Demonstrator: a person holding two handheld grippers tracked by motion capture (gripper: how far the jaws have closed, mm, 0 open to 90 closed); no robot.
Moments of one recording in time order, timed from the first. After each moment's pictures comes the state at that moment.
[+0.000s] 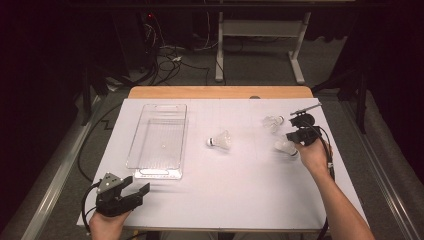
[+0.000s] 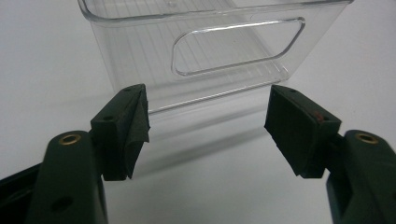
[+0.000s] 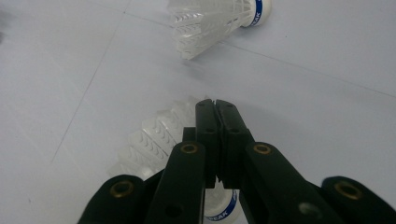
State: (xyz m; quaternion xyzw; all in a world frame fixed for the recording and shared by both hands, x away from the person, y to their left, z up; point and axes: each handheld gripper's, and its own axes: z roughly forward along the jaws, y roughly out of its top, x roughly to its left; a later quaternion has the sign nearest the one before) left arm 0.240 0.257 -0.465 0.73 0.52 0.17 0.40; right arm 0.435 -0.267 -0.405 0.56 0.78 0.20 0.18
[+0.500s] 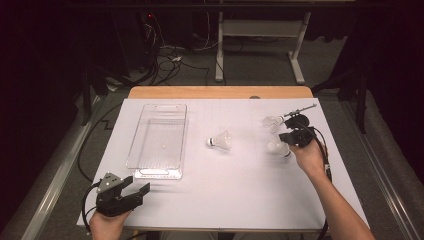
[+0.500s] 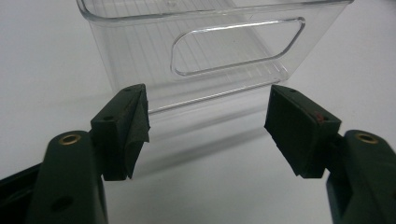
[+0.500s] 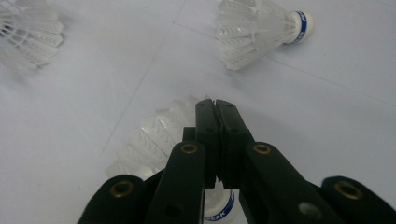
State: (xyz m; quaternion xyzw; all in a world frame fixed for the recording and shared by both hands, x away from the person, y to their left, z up) left arm 0.241 0.257 -0.466 0.73 0.52 0.17 0.40; right arm 0.424 -0.249 -0.398 0.53 0.80 0.22 0.17
